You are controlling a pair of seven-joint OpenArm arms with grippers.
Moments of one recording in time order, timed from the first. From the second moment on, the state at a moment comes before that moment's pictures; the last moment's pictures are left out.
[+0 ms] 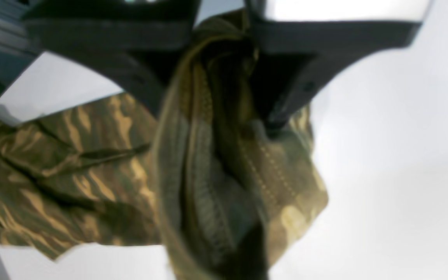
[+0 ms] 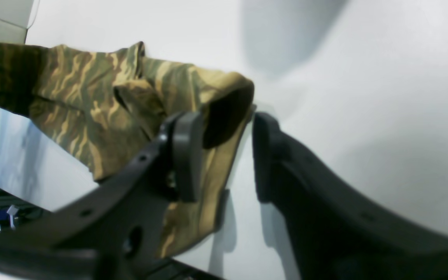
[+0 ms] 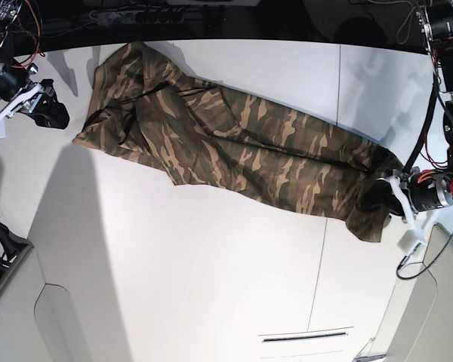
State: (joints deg) left arm -10.1 -32.0 -11.0 84.5 -55.9 -34.4 71.6; right arm -19.2 12.4 38.8 97.5 58.2 33.5 -66.8
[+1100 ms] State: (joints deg) left arm -9.1 -11.9 5.5 85.0 -50.4 -32.9 63.9; right arm -19.6 12.0 37.7 86.3 60.7 33.7 -67.5
